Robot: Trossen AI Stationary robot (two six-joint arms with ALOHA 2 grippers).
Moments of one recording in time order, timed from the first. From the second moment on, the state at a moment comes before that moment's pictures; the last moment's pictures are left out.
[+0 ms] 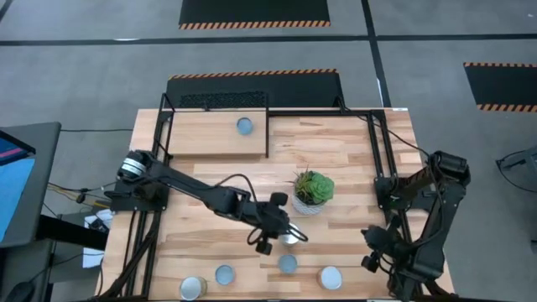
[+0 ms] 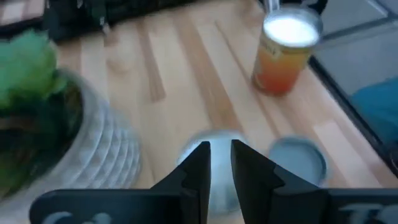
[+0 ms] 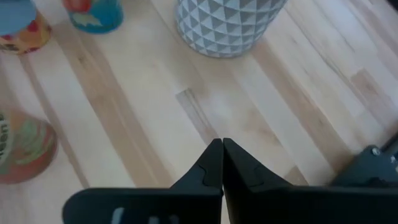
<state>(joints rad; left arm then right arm) -0.30 1.87 1.41 -0.20 -0.06 0.06 1.18 1.62 1.20 -1.46 0.63 1.78</state>
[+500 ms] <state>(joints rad) -0.10 1.91 1.41 -0.37 -0.31 0.09 1.07 1.62 1.20 -1.28 0.64 1.58</state>
